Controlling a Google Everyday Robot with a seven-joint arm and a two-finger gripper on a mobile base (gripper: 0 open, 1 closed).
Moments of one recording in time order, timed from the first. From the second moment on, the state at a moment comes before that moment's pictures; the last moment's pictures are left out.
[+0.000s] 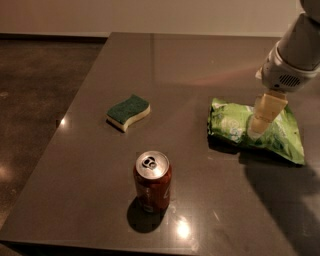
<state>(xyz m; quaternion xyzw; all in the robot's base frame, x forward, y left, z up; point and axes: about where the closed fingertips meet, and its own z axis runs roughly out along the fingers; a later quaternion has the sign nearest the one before) 0.530 -0.237 0.902 -0.57 0.81 -0.03 0.14</state>
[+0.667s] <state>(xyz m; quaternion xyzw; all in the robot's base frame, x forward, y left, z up) 0.531 -0.240 0.880 -0.58 0.81 -0.02 0.11</state>
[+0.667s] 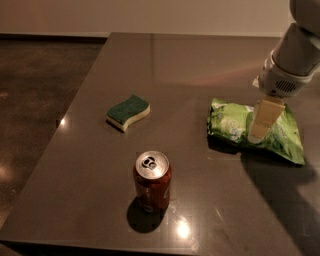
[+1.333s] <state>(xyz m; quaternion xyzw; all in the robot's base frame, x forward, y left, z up) 0.521 -0.232 0.866 -0.61 0.79 -0.02 0.09</state>
